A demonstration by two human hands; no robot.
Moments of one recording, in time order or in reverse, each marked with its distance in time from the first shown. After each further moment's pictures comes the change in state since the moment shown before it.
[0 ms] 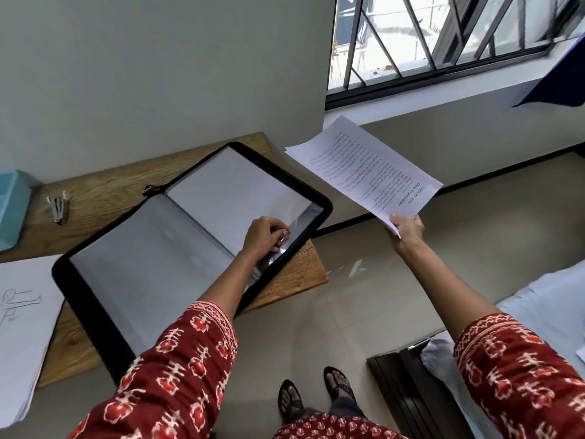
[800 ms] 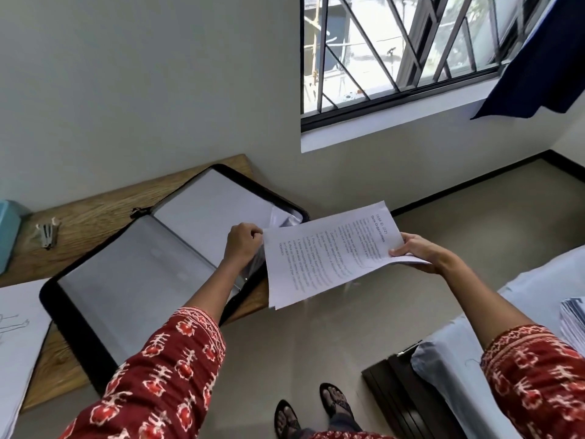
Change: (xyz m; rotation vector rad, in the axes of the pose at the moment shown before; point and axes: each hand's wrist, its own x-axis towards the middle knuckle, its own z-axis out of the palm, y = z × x) left_hand -0.012 0.027 -0.004 0.268 0.263 0.114; right_hand -0.003 -0.061 -0.094 -0.619 -0.616 0.237
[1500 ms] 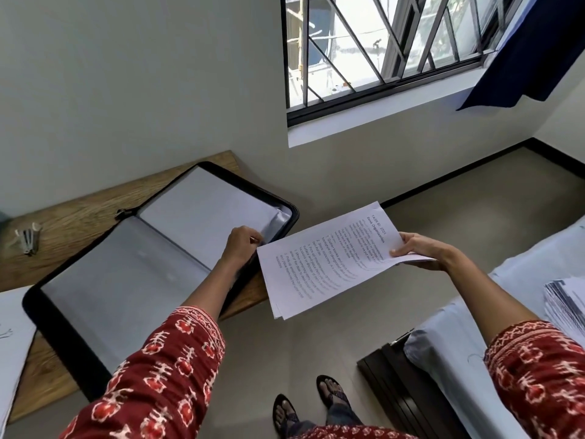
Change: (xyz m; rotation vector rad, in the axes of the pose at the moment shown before) left_hand 0.001 -0.002 0.017 0.037 -0.197 0.085; right_hand -0.023 0.009 -0.019 -0.056 -0.040 0.060
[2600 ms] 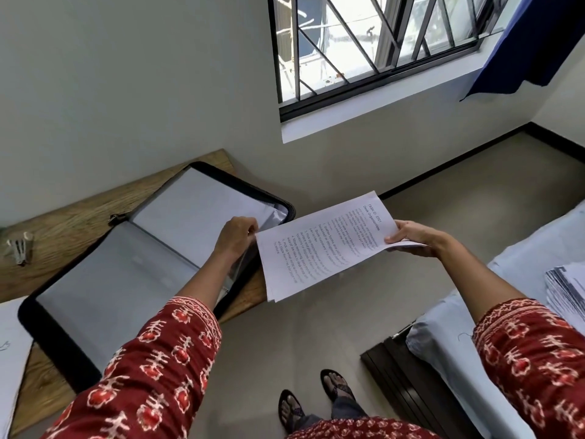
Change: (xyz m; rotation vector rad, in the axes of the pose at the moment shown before) left_hand 0.018 0.002 -0.010 0.227 0.025 0.193; right_hand 0.009 -0.014 0.005 -0.005 0.055 -0.024
